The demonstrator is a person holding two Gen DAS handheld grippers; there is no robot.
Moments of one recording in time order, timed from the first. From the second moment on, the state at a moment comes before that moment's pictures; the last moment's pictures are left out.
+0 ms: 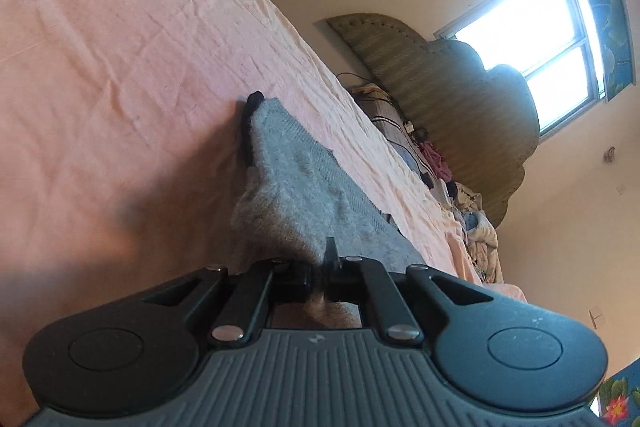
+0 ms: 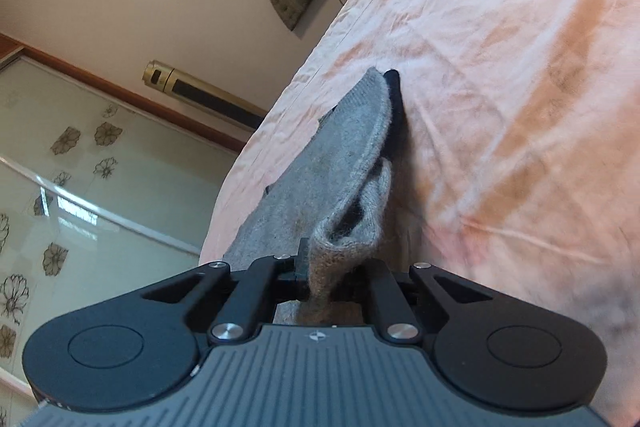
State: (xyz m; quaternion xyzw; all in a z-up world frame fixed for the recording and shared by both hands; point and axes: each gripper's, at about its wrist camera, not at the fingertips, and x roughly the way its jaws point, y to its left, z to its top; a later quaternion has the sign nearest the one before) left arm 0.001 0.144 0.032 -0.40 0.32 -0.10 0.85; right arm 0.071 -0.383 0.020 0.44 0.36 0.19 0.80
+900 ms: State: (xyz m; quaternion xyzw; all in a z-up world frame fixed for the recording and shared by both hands) left arm 0.177 0.113 0.016 -0.12 0.41 -0.07 0.90; right arm 0.234 -0.343 0.018 0.16 0.45 0.17 0.86
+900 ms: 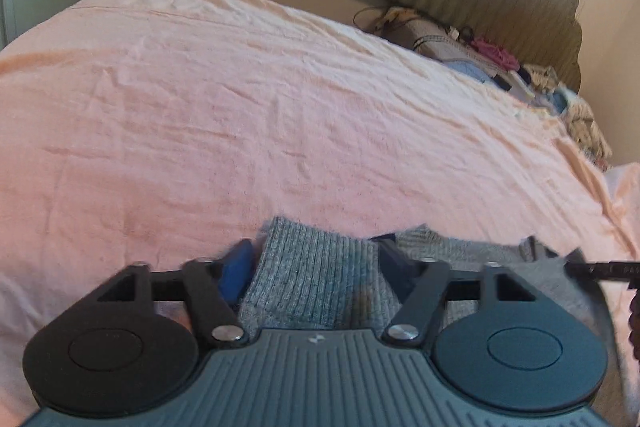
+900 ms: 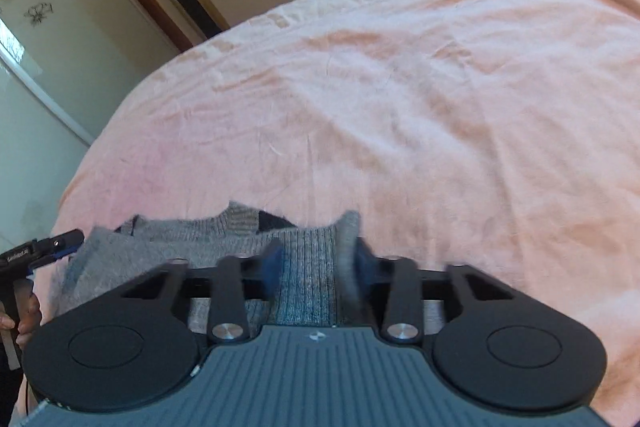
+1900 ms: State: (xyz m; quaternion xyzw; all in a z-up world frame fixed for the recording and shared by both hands) left arm 0.150 0.049 0.005 0.01 0.35 -0.03 0.94; right arm 0.205 -0.283 0.006 0.03 0.36 0.06 0.93
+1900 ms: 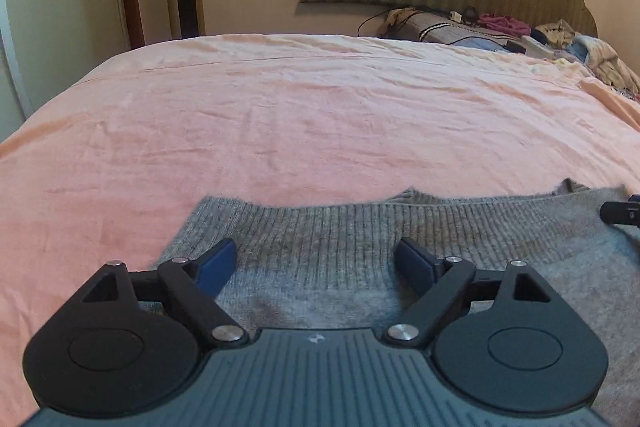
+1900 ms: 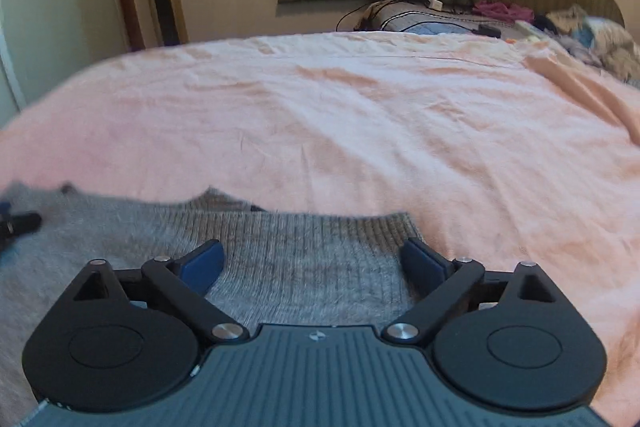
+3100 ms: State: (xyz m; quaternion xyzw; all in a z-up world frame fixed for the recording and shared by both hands) left arm -0.015 0.060 0.033 -0.09 0.36 -0.06 0.93; right arm 0.046 -0.282 0.042 0.06 0.36 0.11 0.92
